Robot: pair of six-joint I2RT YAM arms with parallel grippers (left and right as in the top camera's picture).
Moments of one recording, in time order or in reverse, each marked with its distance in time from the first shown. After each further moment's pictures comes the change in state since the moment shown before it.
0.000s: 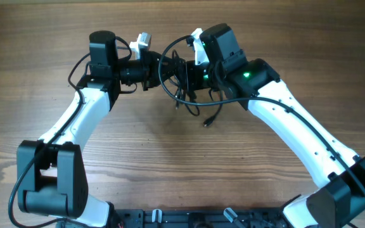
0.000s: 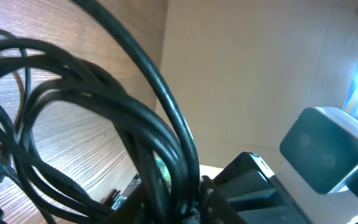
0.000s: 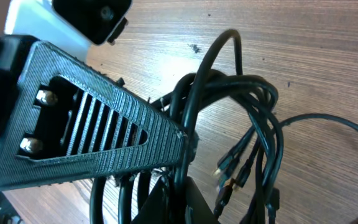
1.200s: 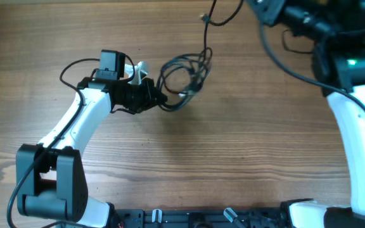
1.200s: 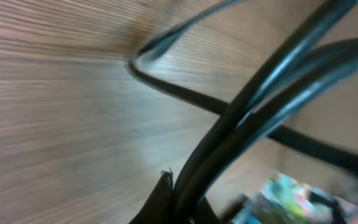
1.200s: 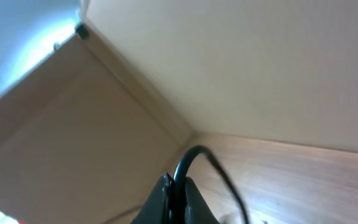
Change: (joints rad) left arm -0.019 -0.022 0.011 -0.695 -0.505 0.667; right arm -0.449 -0.179 0.162 0.469 -0.510 0.245
